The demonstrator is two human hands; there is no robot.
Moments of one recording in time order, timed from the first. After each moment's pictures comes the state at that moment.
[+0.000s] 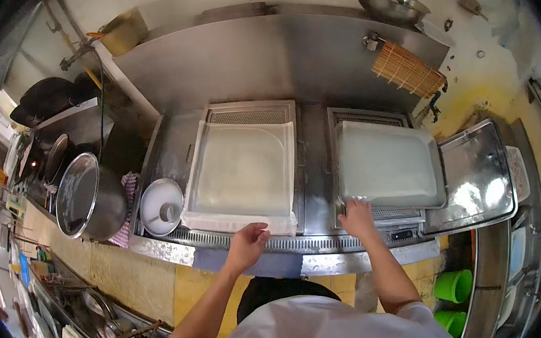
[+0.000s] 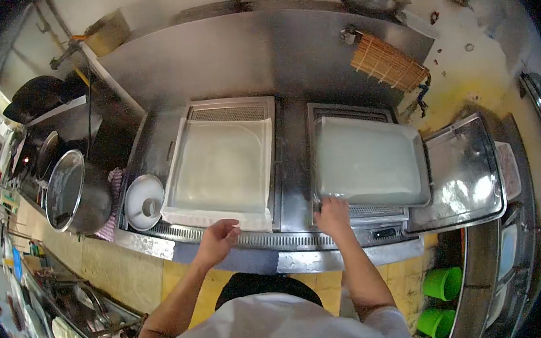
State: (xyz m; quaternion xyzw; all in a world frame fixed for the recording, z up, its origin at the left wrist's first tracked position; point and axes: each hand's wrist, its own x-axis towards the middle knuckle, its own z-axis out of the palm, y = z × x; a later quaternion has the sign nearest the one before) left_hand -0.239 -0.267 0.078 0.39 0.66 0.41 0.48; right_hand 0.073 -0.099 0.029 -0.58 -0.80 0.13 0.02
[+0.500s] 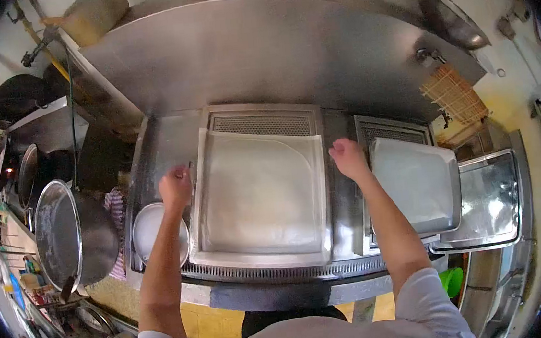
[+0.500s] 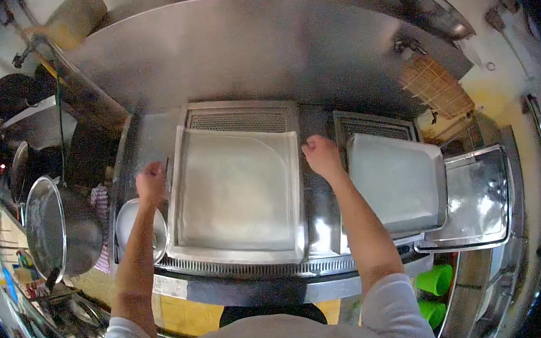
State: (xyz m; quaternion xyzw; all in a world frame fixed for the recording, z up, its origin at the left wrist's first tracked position) left_hand -0.563 -0.059 0.017 0.41 0.84 0.34 0.08; right_hand -0.121 0.137 0.020 -0.57 -0.75 0.25 0.23
